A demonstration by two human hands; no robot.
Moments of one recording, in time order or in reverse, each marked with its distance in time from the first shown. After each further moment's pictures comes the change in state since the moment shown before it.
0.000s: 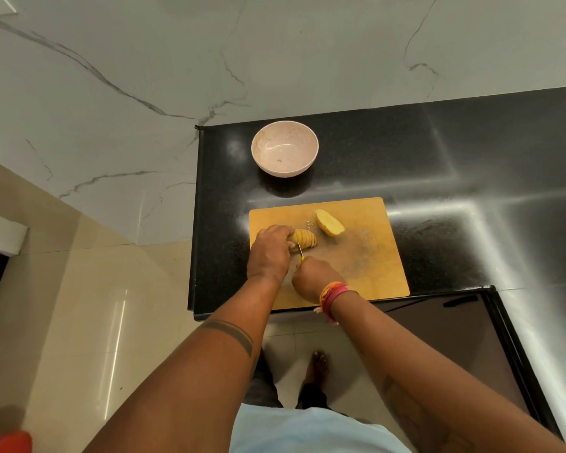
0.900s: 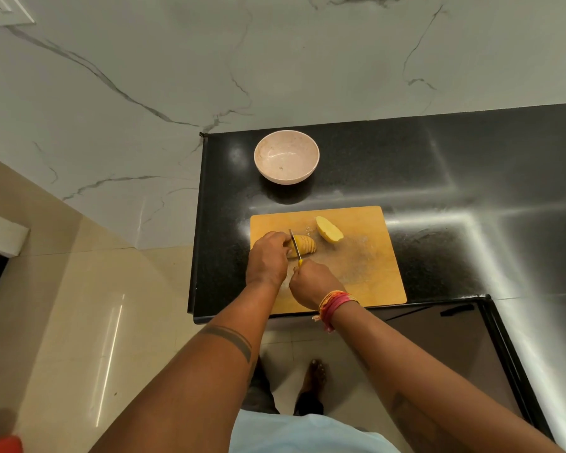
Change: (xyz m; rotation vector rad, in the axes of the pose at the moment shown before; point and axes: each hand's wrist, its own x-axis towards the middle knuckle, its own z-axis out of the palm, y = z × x) left_hand -0.006 0.003 -0.005 -0.044 0.036 -0.047; right_hand -0.005 -0.003 0.001 0.100 0.062 -0.006
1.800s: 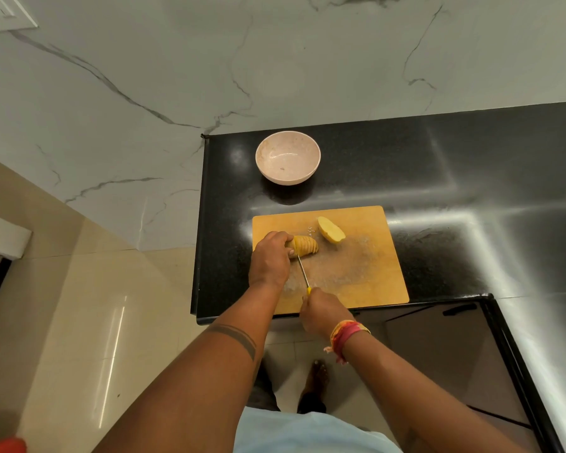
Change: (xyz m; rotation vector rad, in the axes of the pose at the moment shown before) left_hand 0.000 -0.002 0.000 -0.036 0.009 -0.021; right_hand -0.021 0.036 0.031 -0.022 -0.087 0.056
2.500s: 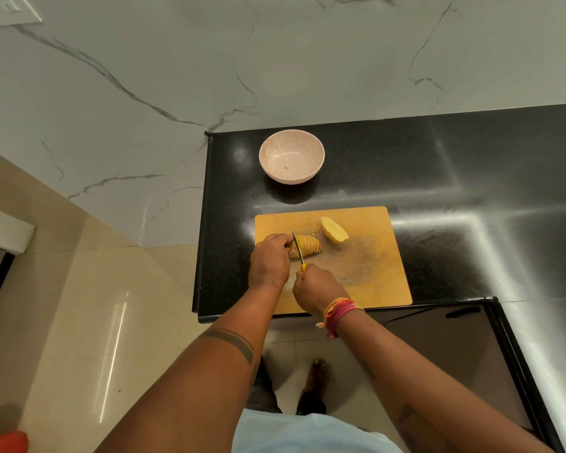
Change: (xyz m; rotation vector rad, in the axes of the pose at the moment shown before) left_hand 0.000 -0.006 0.001 -0.018 0.014 -0.024; right_hand 0.009 -0.035 -0.027 0.042 0.090 -0.068
